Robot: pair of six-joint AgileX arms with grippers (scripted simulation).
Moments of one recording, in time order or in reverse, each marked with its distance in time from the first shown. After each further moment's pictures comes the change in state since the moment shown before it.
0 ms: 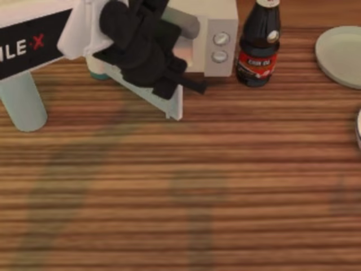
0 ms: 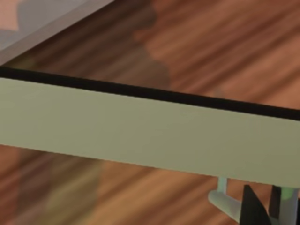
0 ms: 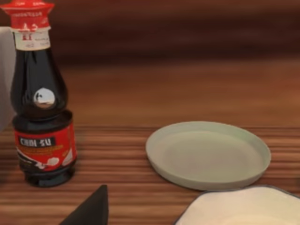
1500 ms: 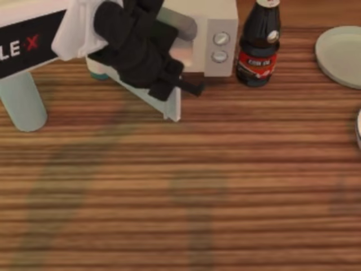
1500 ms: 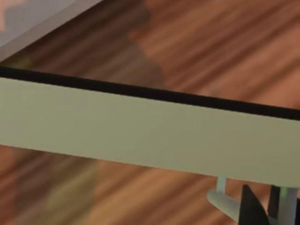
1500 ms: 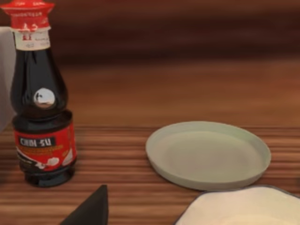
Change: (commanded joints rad) left arm 0.007 -0.014 -0.020 0.002 0.024 0.029; right arm 0.000 0.000 0.000 0.000 0.000 0.000
